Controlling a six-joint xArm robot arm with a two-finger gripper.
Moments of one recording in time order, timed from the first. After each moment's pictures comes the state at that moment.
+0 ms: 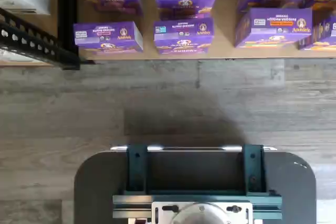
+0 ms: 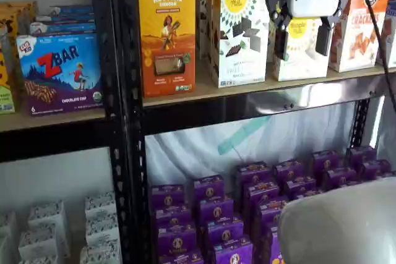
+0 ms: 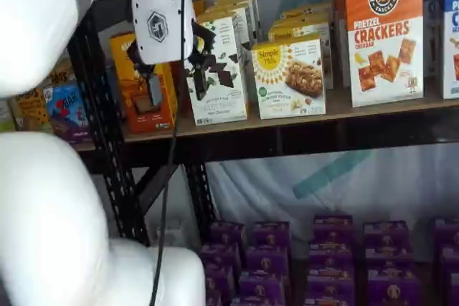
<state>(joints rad) 0.01 -0.84 -1.15 0.04 2.00 0.03</state>
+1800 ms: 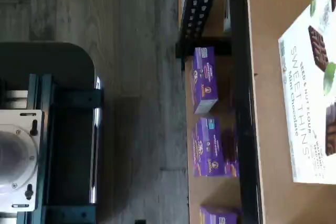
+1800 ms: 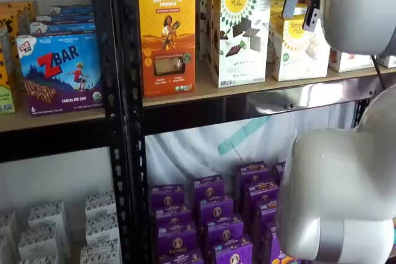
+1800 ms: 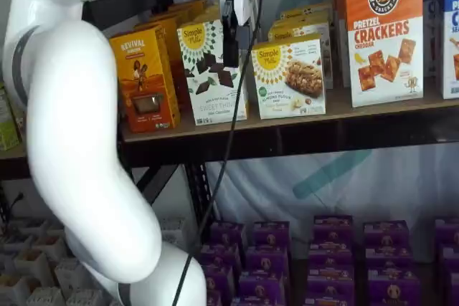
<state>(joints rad) -0.42 -0.39 -1.46 0.25 1.88 -1.91</state>
